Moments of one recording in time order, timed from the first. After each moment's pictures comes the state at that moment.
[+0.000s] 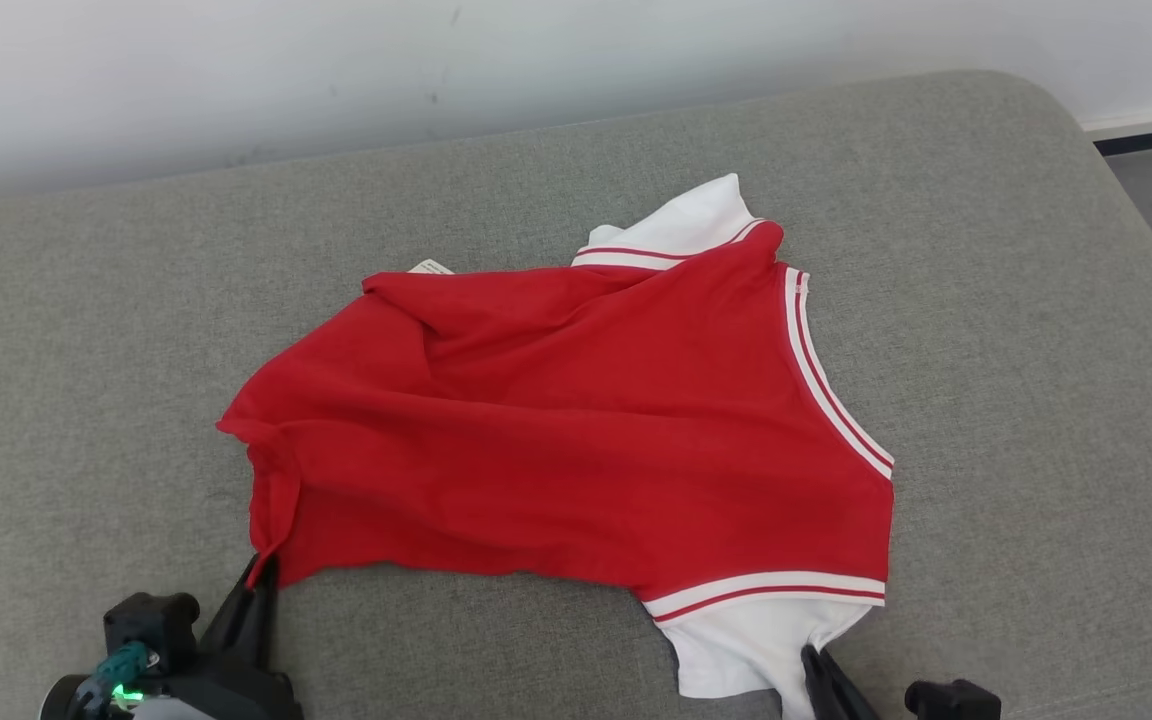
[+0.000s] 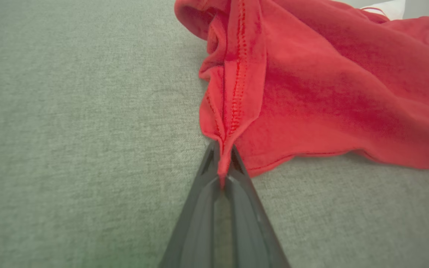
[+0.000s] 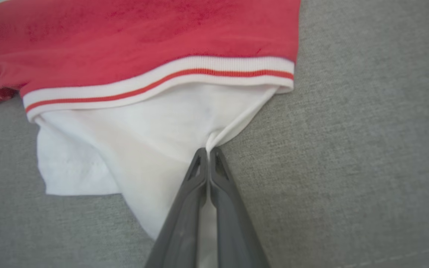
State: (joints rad) left arm -0.27 0.21 -0.15 0.64 -0.32 -0.13 -0.27; right arm -0.08 -0.05 0.27 0.60 0.37 0.13 -0.27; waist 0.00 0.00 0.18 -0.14
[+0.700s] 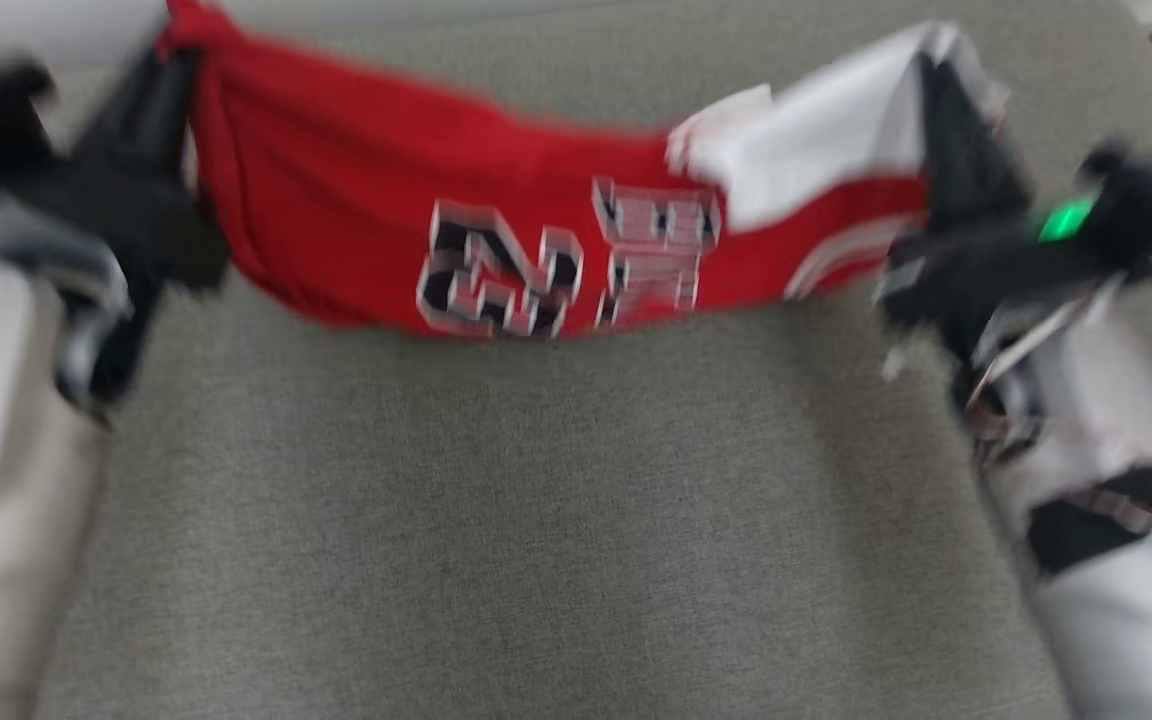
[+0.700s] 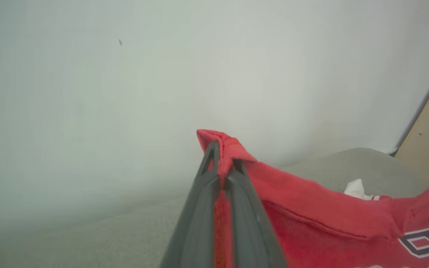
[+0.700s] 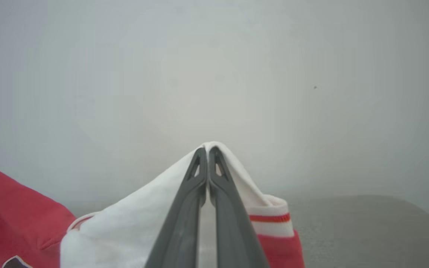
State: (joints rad) left arm -0.93 0.35 -0.30 0.49 -0.50 -0.13 -0.10; right arm -0.74 -0.15 0.18 0.36 0.37 0.13 -0.20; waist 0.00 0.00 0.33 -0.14
